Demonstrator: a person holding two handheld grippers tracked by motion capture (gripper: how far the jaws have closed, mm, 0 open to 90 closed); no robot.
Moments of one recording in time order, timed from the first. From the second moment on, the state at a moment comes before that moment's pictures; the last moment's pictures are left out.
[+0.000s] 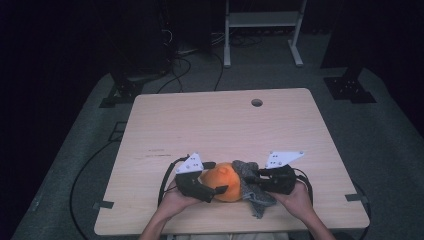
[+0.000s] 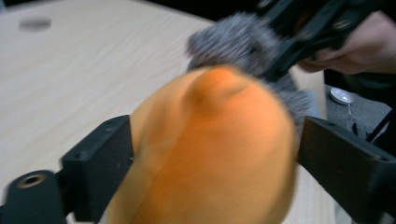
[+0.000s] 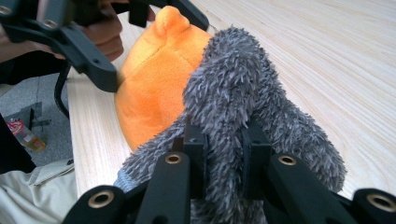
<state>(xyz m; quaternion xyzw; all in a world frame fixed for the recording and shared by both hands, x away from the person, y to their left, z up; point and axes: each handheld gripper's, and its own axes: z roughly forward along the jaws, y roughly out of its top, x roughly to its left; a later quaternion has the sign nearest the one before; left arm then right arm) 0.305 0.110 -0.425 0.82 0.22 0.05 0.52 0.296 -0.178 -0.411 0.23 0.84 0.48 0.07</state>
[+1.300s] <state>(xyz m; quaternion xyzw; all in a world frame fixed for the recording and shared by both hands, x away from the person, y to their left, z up) 0.305 0.117 -0.423 0.82 0.21 0.06 0.52 0.300 -0.188 -0.410 0.25 0.83 0.50 0.06</state>
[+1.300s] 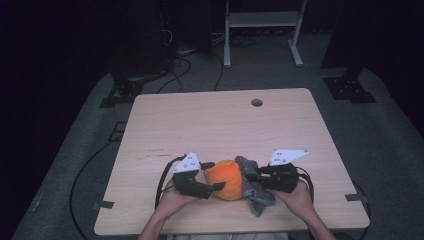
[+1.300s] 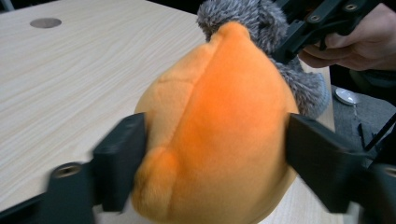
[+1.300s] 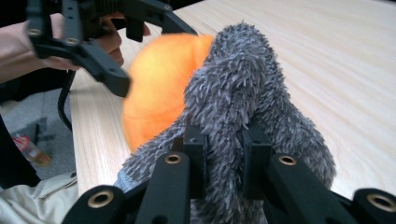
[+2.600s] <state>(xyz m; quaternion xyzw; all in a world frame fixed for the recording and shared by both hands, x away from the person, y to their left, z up) 0.302 0.114 -0.418 0.82 0.22 0.08 0.53 0.286 -0.180 -0.395 0.22 0.82 0.52 0.09</state>
